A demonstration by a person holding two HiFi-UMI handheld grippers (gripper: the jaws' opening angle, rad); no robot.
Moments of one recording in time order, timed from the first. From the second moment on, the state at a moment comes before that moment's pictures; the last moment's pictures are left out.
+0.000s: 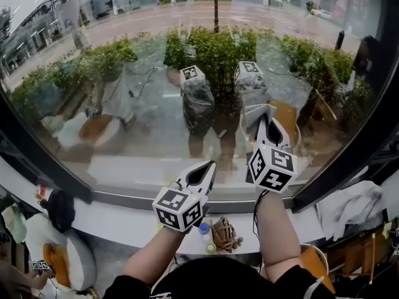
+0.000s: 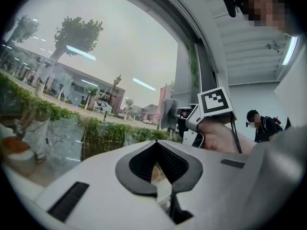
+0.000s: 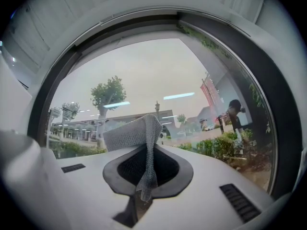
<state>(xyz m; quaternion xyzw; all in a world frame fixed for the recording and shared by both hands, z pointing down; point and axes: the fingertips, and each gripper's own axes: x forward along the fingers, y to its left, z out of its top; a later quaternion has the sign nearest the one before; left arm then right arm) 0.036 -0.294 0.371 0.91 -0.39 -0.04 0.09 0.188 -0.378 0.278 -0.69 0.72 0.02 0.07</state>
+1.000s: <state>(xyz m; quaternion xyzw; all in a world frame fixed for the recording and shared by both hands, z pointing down) -0.265 -0.265 0.411 0.83 -0.54 -0.06 0.12 -0.152 -0.398 0.323 -0.57 0.82 0.00 0.04</state>
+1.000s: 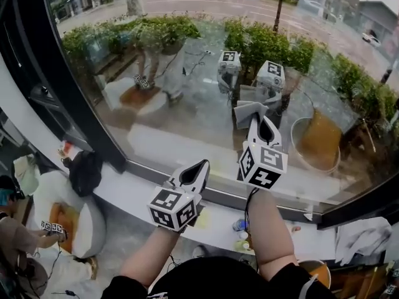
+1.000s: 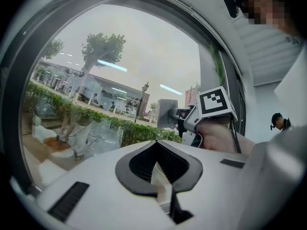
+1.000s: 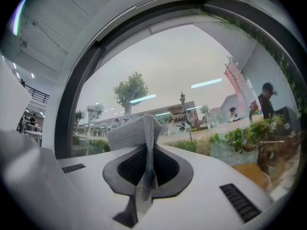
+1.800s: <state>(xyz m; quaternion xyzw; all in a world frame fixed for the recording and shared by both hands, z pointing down) -0.334 -0.253 0.421 0.82 -0.56 -0.06 0.12 -0.247 -0.402 0.349 -0.53 0.85 -0.02 0.01</state>
